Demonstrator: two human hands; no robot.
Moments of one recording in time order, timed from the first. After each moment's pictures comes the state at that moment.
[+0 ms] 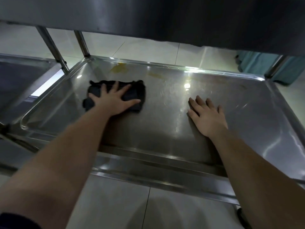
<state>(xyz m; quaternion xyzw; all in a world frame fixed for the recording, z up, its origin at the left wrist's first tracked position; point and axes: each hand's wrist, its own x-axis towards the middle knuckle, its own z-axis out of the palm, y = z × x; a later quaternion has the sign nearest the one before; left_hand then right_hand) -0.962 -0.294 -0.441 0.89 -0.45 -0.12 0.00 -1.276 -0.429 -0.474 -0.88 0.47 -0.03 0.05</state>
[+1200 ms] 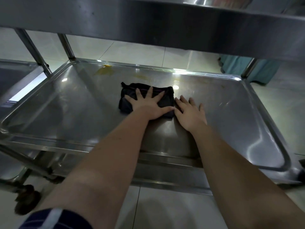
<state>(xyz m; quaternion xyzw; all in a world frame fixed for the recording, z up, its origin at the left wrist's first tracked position) -1.101 -0.370 -0.442 0.83 -0.55 -0.12 -0.02 -1.274 -0.428 -0.468 -0.87 0.49 -0.04 0.09</state>
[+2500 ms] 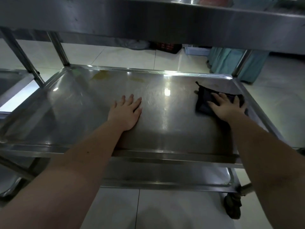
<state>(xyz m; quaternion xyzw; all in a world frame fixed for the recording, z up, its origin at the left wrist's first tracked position) -1.048 -0.322 -0.469 0.79 -0.62 -0.03 0.04 -1.390 -0.496 -0.449 -0.74 0.66 0.03 0.10</state>
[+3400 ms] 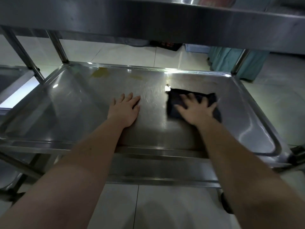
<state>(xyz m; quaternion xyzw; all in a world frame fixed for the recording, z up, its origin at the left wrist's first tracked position) -1.055 -0.316 -0.464 0.80 -0.59 -0.05 0.07 -1.304 -0.429 -0.452 -0.81 0.58 0.01 0.08</state>
